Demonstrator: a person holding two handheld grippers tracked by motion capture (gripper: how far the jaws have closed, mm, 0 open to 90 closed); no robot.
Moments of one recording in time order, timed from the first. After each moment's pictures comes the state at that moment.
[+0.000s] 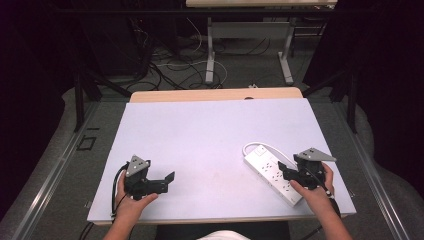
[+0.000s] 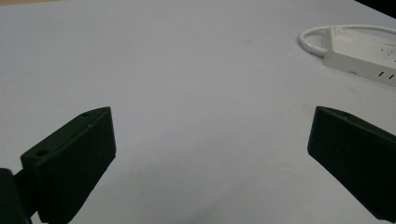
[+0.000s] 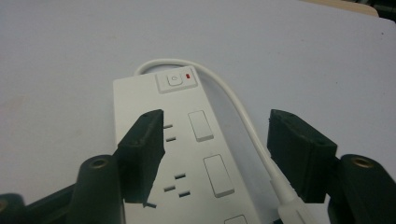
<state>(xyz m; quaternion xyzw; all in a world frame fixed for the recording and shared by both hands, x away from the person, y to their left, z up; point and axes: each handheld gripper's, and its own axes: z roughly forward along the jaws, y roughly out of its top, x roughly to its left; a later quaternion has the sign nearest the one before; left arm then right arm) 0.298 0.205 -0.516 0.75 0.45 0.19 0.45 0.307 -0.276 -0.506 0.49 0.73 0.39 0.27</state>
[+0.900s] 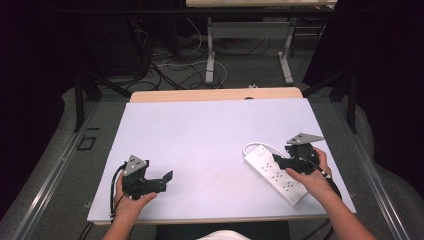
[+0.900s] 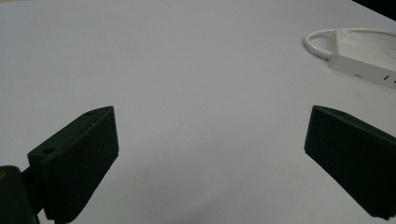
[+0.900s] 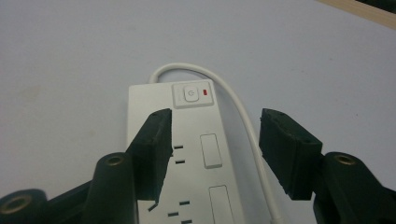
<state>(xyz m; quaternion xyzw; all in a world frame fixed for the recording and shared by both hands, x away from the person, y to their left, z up) 0.299 0.209 -0.517 0.74 0.46 0.19 0.45 0.340 -0.262 -0.478 0.45 0.79 0.35 0.23</state>
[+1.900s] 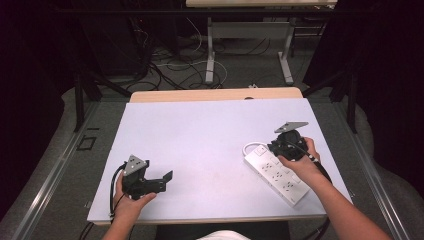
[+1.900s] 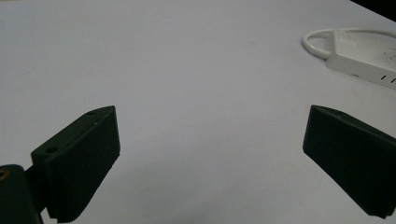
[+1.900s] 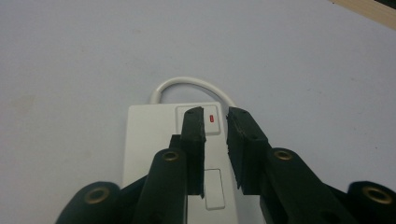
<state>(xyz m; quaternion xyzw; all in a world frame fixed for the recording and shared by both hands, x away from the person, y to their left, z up) 0.298 0.209 -0.516 0.74 0.46 0.19 0.45 0.378 -0.241 -0.473 0.43 0.82 0.32 0.21</state>
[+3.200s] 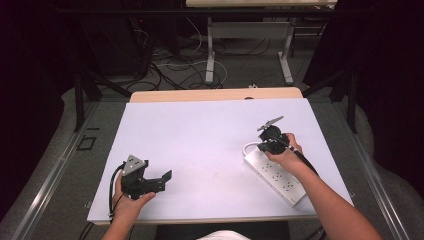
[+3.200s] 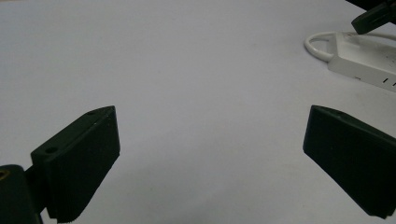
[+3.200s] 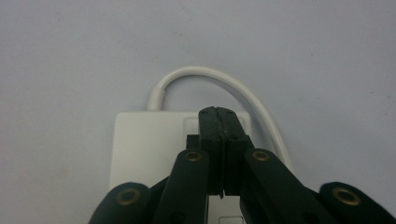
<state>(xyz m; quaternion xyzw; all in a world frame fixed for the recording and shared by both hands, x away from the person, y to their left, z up) 0.299 0.212 -0.516 0.74 0.46 0.19 0.45 0.422 -0.211 -0.507 0.42 0.86 0.25 0.15</state>
